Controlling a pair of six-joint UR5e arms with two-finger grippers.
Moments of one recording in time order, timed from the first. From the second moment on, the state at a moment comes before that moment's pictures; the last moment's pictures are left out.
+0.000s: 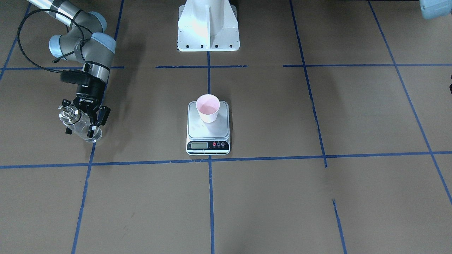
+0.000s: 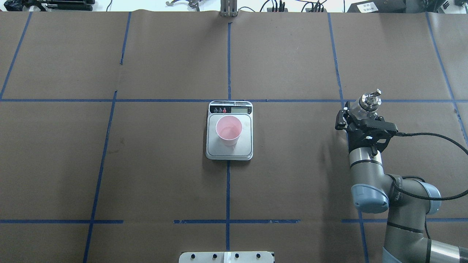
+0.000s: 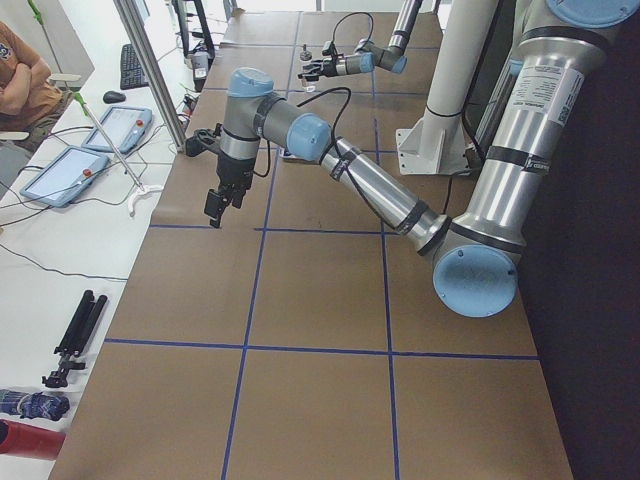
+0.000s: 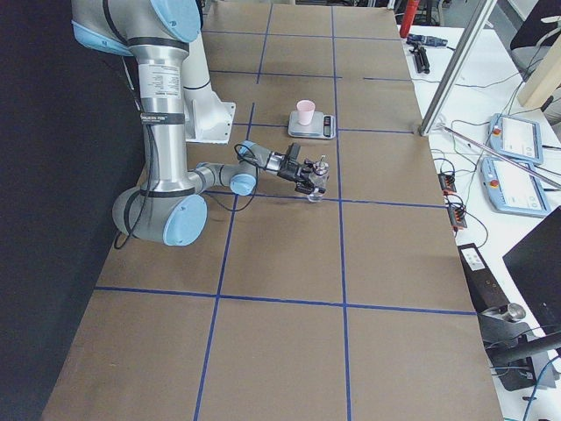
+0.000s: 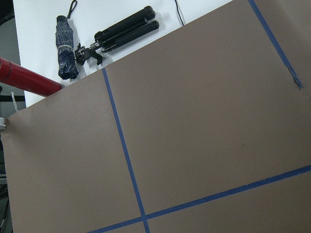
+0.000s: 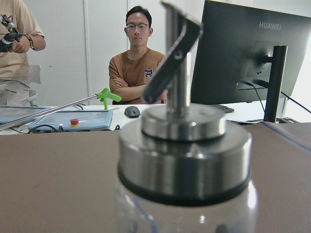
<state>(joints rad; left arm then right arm) -1.36 -1.85 -1.94 -1.39 -1.98 -0.08 0.33 -1.51 1.66 -0.96 0.49 1.51</state>
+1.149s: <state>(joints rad) -1.36 -1.85 -1.94 -1.39 -1.98 -0.08 0.32 -1.51 1.65 -0.96 0.49 1.51</state>
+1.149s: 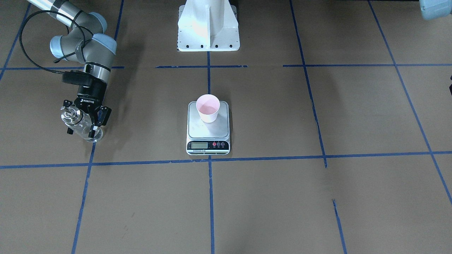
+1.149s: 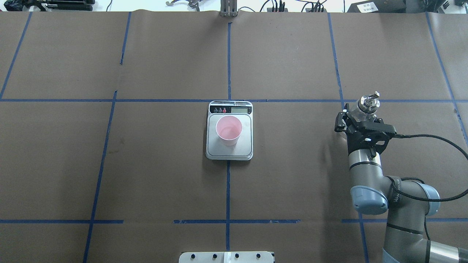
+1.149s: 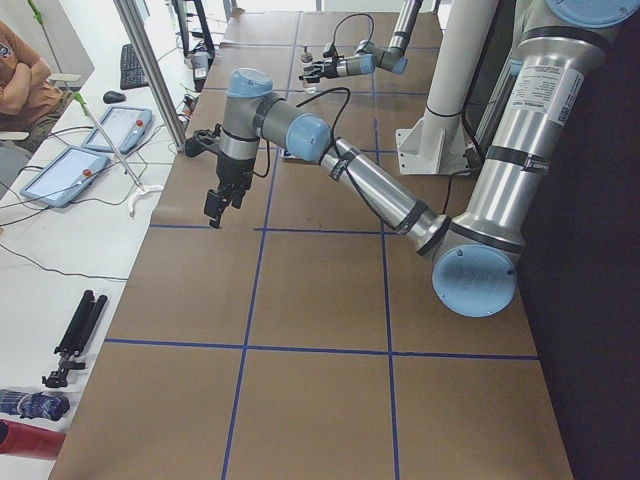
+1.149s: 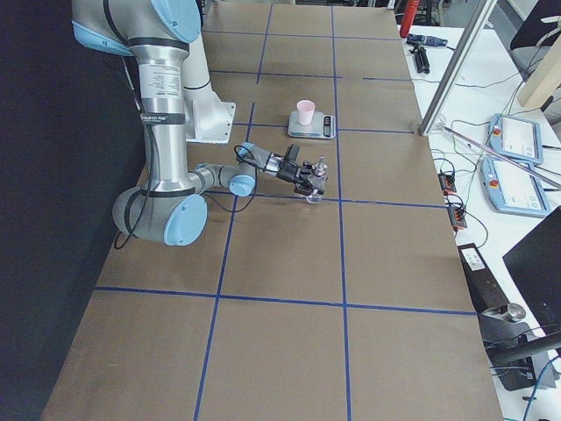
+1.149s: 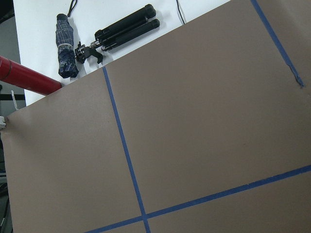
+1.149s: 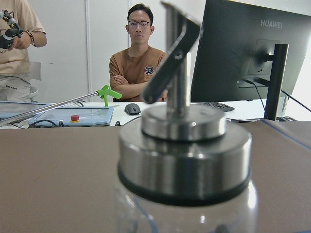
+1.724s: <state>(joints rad) -1.36 -1.85 -1.94 -1.39 -1.98 -0.08 0.32 -1.51 1.65 -0.96 0.49 1.52</state>
